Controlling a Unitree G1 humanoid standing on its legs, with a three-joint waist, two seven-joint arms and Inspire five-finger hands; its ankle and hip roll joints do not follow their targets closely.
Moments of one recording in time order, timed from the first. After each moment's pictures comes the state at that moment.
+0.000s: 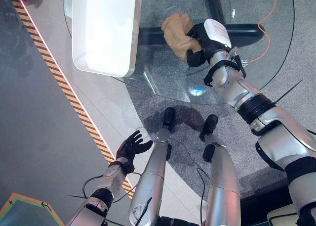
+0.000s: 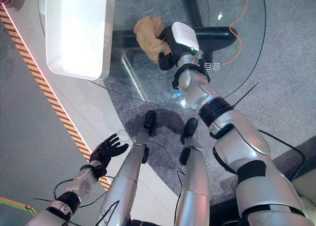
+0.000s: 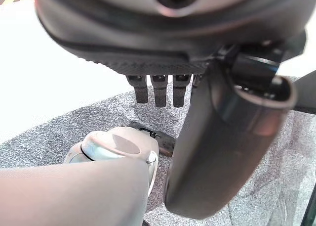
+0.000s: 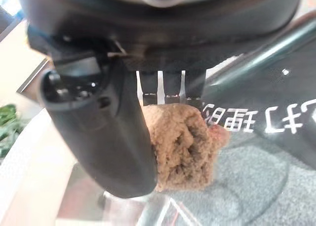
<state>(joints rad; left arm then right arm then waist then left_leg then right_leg) -0.36 0.28 -0.38 0.96 -0.81 -0.20 -0.05 -1.29 -0.50 0.85 0.79 -0.06 0.14 -0.25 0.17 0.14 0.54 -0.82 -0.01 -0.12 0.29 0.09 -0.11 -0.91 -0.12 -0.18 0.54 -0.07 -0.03</state>
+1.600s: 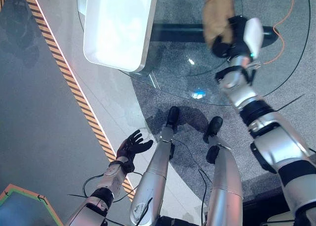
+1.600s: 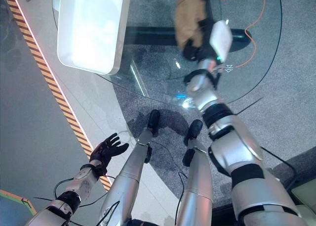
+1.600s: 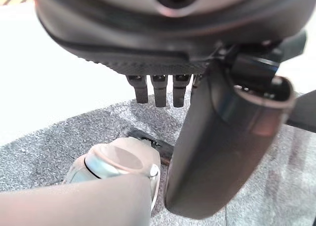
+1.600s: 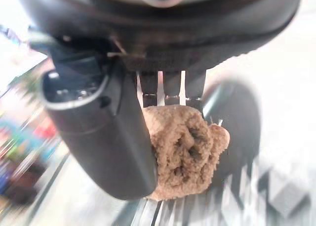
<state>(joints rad) -0.36 0.29 -0.38 0.96 -0.83 -0.21 -0.05 -1.28 -0.57 0.56 1.05 0.18 0.03 -0.76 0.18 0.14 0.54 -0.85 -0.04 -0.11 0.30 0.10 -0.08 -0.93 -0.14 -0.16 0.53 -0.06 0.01</state>
